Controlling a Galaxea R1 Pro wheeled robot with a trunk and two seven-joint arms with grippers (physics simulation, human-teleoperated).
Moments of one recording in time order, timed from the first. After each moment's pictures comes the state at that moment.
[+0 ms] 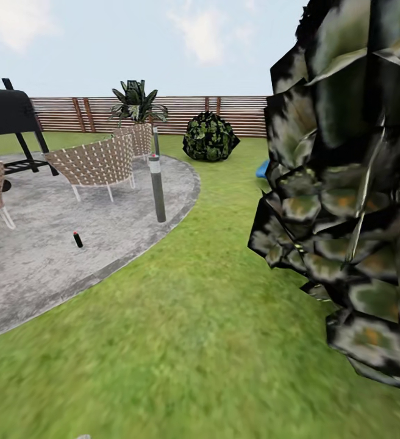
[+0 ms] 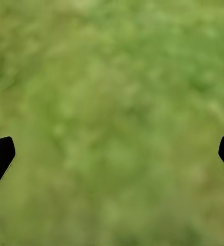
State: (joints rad) left arm -0.19 0.08 0.30 -0.36 0.01 -0.31 -0.01; right arm -0.13 -0.04 0.00 -0.41 0.02 -0.42 0.00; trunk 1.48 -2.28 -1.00
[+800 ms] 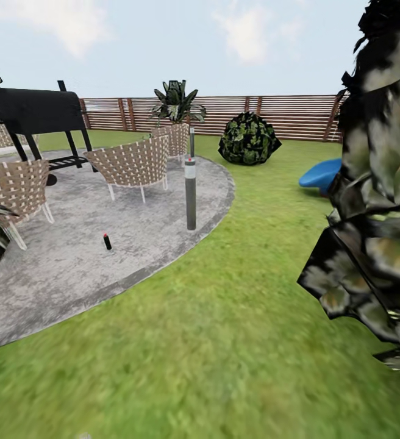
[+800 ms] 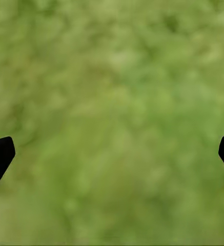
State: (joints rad) left arm -0.19 0.08 0.30 -0.36 0.01 -0.31 -0.01; right arm -0.13 -0.04 0.00 -0.41 0.02 -0.42 0.00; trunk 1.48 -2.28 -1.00
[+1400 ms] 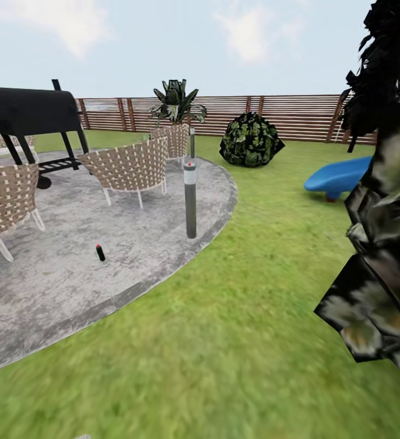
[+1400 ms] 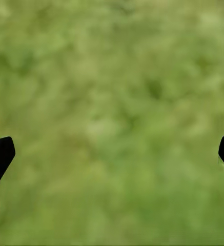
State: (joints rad) left arm -0.19 0.08 0.30 -0.36 0.01 -0.31 -0.01; right arm -0.13 -0.04 0.00 -0.41 0.02 -0.42 0.00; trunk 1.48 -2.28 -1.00
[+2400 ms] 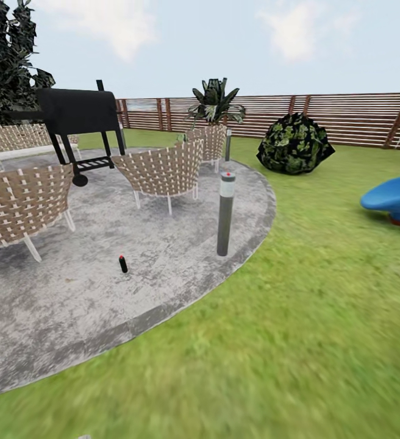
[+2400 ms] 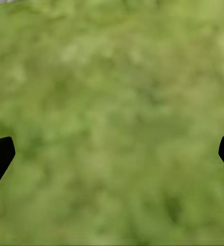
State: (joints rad) left arm -0.19 0.08 0.30 -0.36 0.01 -0.31 -0.01; right arm -0.13 -0.04 0.00 -0.41 0.02 -0.42 0.00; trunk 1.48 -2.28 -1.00
